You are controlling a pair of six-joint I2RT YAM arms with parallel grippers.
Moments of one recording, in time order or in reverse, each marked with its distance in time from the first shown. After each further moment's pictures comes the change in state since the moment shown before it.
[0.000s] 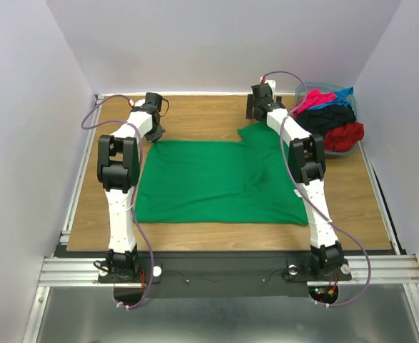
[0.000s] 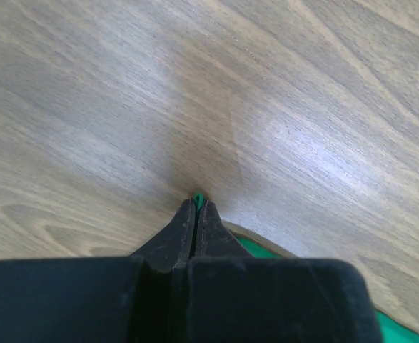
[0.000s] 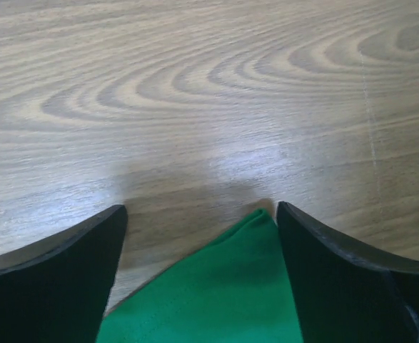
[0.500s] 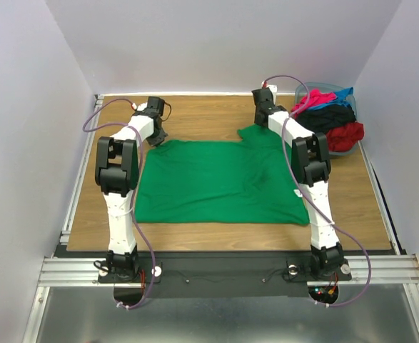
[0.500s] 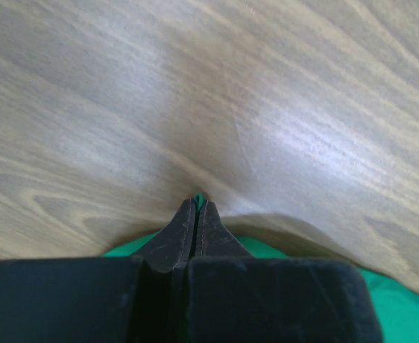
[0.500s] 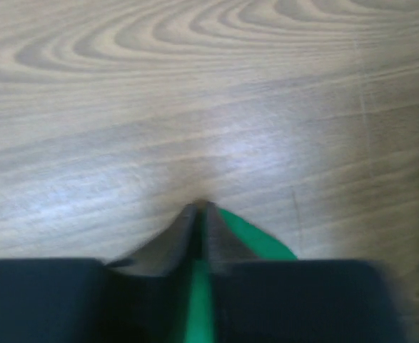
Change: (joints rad) left arm -0.021 -0.072 -0.115 0.051 0.019 0.011; right arm 0.004 -0.098 -0.187 0.055 0.002 0.021
